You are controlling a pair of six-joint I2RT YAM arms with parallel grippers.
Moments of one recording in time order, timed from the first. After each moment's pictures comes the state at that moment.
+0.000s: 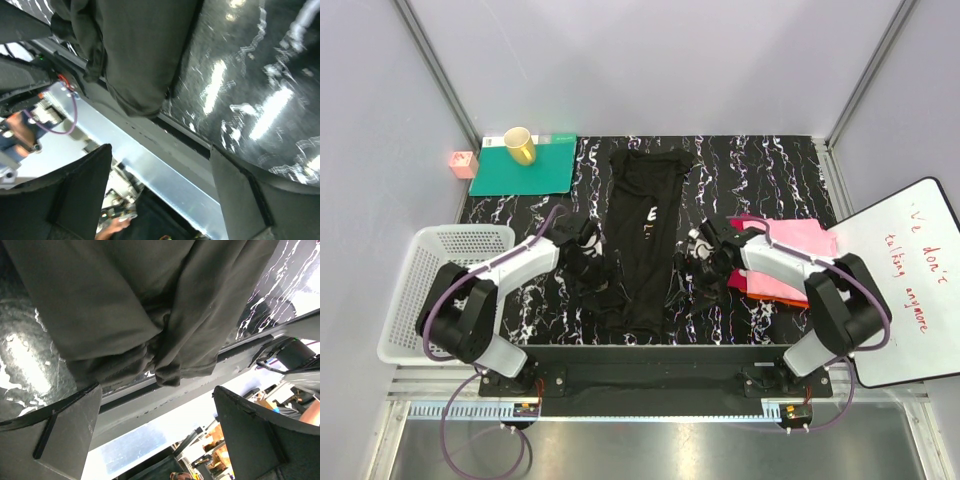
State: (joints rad) left arm -0.48 1.49 0.88 -0.74 0.51 -0.66; right arm 0.53 1.54 0.91 -0.65 -0.65 0.57
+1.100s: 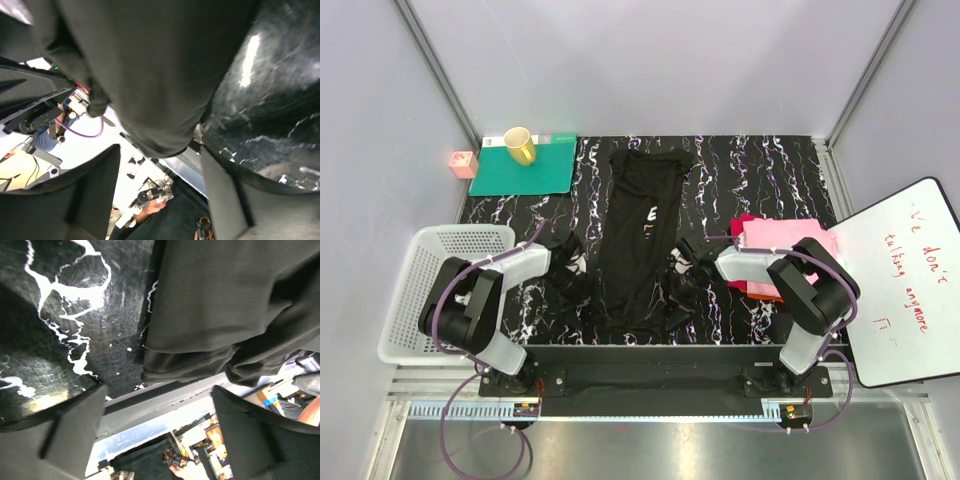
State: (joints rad) left arm -0.35 1.53 0.75 -0.79 0.51 -0.52; right arm 0.68 1.74 0.85 -0.33 -0.75 0.90
